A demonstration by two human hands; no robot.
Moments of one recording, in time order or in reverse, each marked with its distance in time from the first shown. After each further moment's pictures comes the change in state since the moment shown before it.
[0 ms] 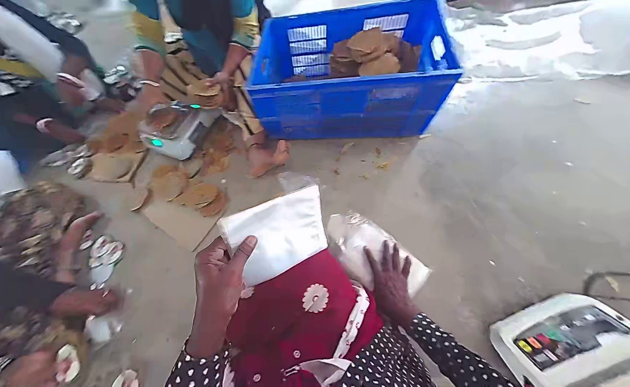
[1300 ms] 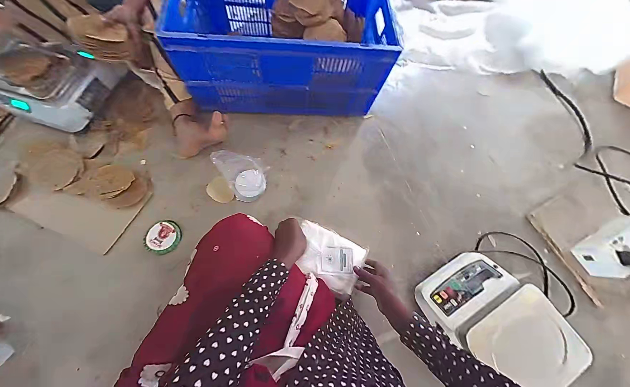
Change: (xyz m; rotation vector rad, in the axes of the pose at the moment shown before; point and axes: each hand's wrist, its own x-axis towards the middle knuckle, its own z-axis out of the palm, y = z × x) left_hand -0.004 -0.059 0.206 0.734 -0.909 -0.242; right_hand -0.049 0.038 -0.064 1.133 -0.114 1.057
